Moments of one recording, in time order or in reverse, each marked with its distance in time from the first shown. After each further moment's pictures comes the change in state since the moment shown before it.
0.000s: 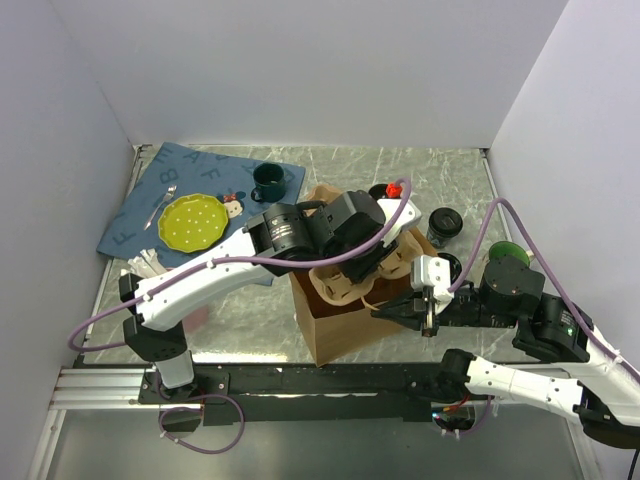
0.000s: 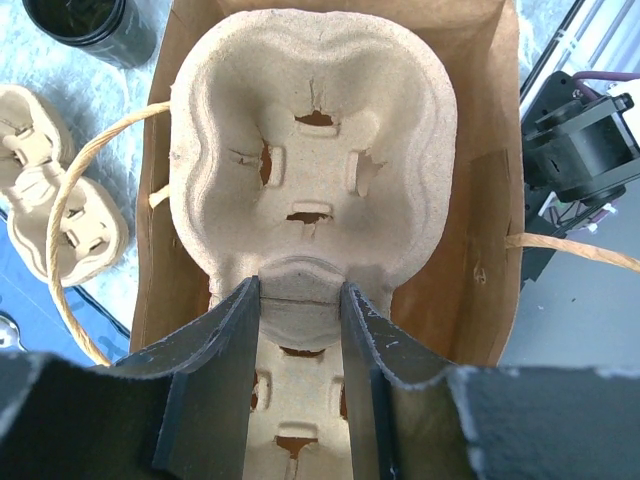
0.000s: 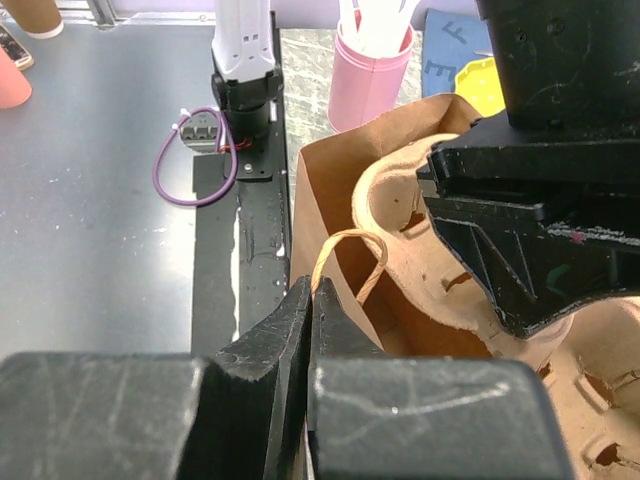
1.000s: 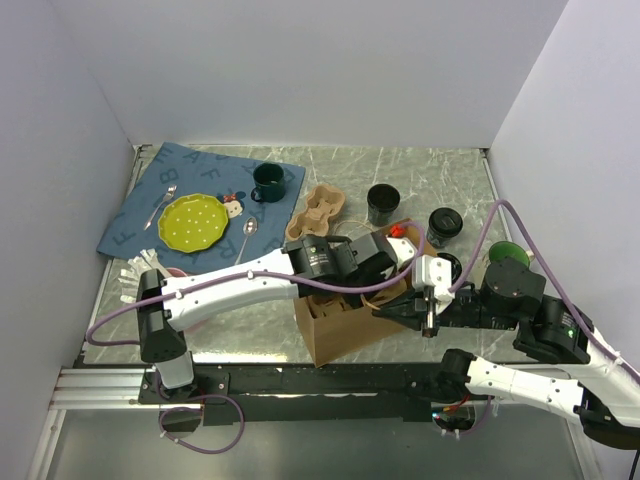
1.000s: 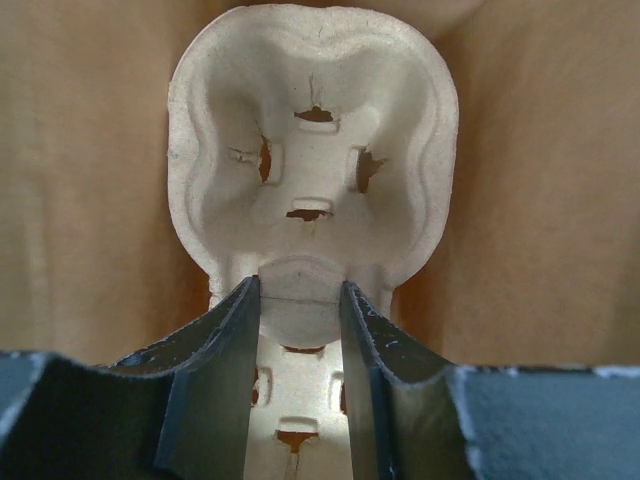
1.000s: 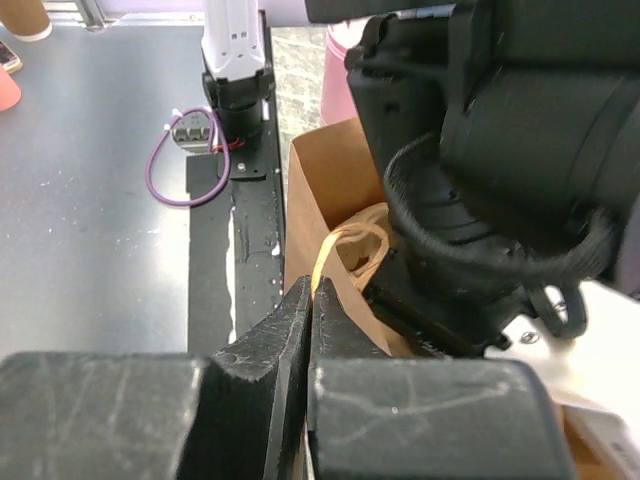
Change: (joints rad) left arm -0.027 -0.002 -0.352 0.149 -0.043 -0.055; right arm 0.002 -0.016 -0.013 0.003 0.024 0.008
